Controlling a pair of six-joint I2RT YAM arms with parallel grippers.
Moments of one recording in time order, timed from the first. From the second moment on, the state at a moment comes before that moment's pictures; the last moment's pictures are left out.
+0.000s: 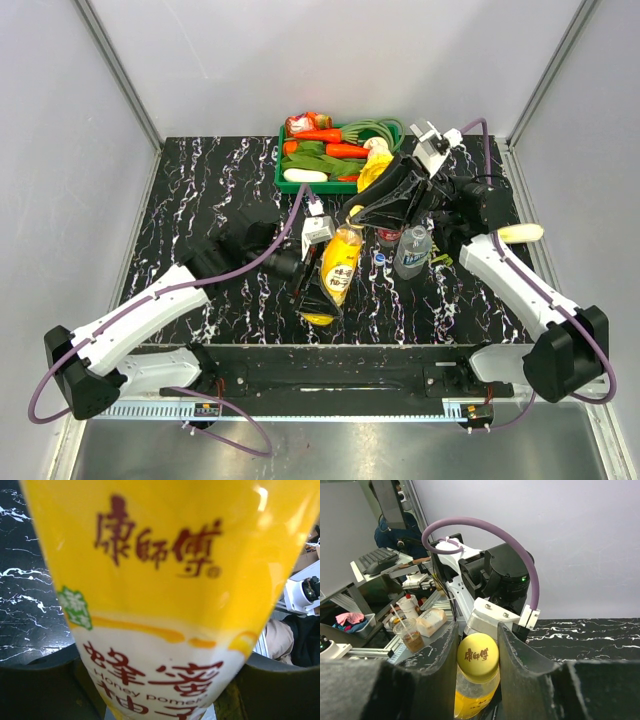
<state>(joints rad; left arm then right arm) -0.83 1.10 1.08 -0.42 0.92 -0.22 0.46 1.29 1.08 1.17 -1.16 1.13</state>
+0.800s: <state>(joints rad) -0.82 1.10 1.01 -0.42 0.90 -0.22 0.41 1.09 1.05 0.75 -0.88 0.86</state>
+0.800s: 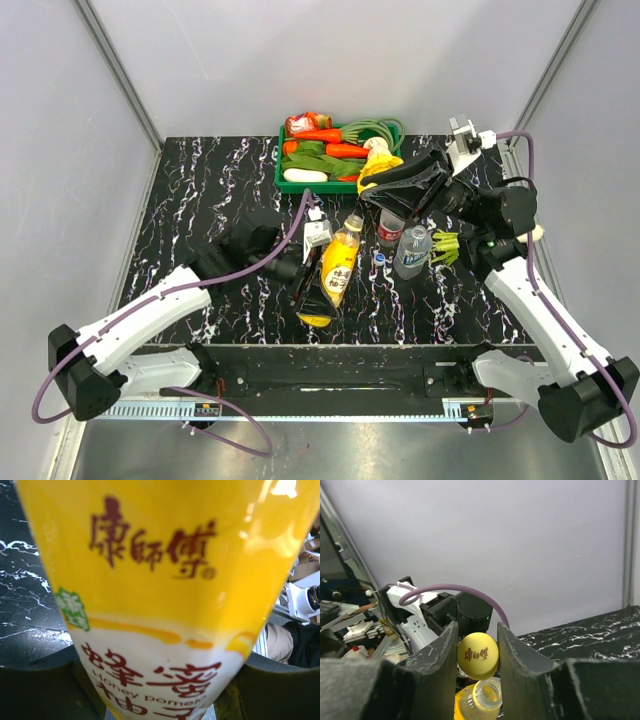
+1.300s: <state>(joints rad) -0.62 1.25 0.92 -0.37 0.79 -0.30 0.41 1.05 1.02 0.36 -0.78 0.64</state>
